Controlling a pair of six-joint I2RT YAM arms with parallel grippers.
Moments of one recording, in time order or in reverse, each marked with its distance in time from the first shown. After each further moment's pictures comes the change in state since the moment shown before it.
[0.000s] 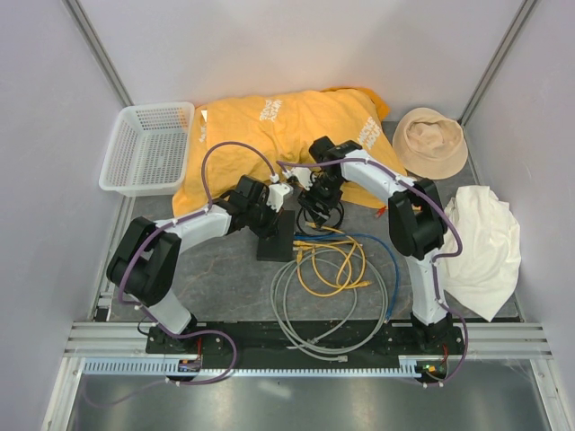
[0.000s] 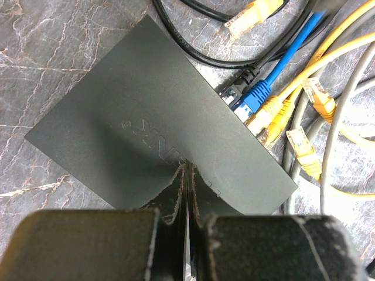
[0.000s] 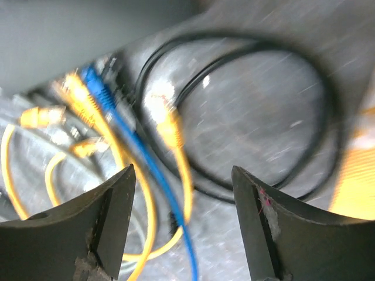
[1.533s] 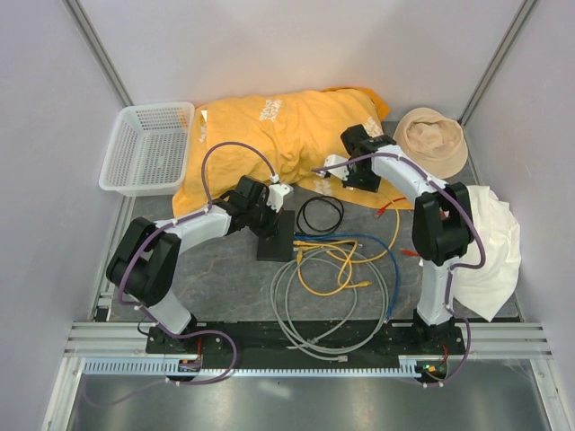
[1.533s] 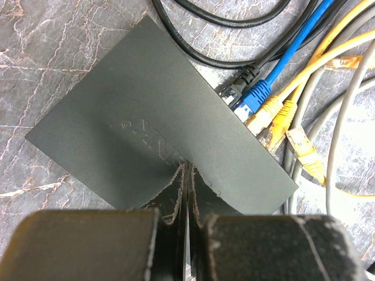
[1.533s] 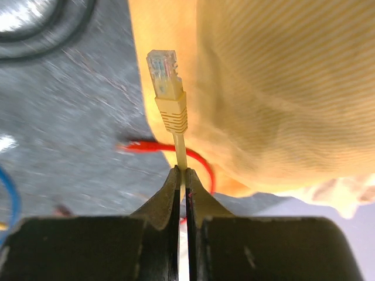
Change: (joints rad) left arm -0.001 -0.004 -0.006 0.008 -0.002 0.002; right arm -0.152 -0.146 -0.104 0.058 0.504 -0.349
